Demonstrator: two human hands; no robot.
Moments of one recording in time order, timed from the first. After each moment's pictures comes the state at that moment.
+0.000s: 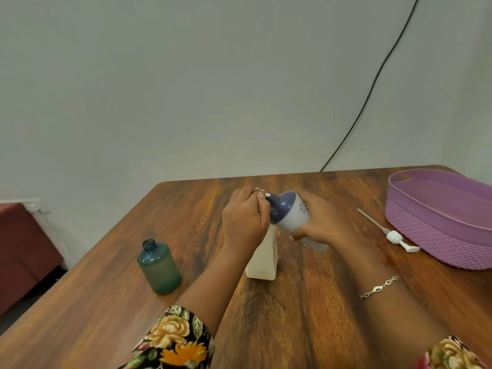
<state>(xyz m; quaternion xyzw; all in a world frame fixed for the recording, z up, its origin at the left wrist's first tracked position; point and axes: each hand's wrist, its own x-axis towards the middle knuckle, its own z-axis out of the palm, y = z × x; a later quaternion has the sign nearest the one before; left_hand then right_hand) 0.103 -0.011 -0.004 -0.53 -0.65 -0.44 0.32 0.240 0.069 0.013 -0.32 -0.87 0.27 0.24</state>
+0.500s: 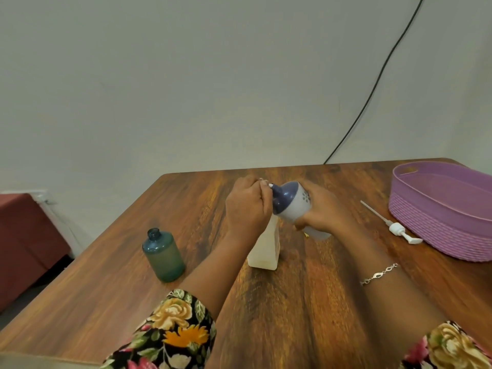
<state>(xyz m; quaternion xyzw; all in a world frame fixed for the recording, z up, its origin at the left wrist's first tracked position) 0.106 -0.014 0.002 -0.52 -0.66 -0.46 0.27 0.239 0.069 0.015 -0.33 -0.87 0.27 0.24</state>
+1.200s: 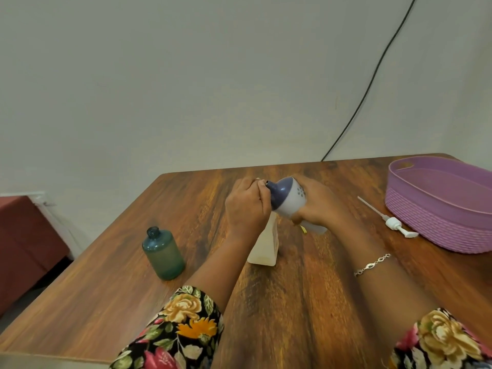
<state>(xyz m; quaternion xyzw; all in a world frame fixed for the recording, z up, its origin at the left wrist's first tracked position) 0.108 -0.010 -0.008 -0.51 -0.67 -0.45 0.29 0.236 0.066 0.016 -0.35 -0.88 0.25 0.22</state>
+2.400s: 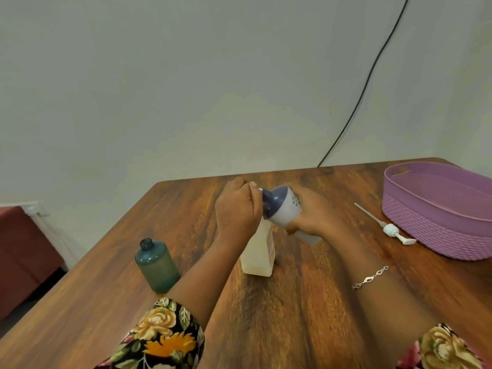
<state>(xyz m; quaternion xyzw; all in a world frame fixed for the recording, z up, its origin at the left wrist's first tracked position) 0.103 -0.012 0.007 -0.51 -0.67 -0.45 0.29 0.234 0.069 0.013 -0.33 -0.87 0.28 0.23</state>
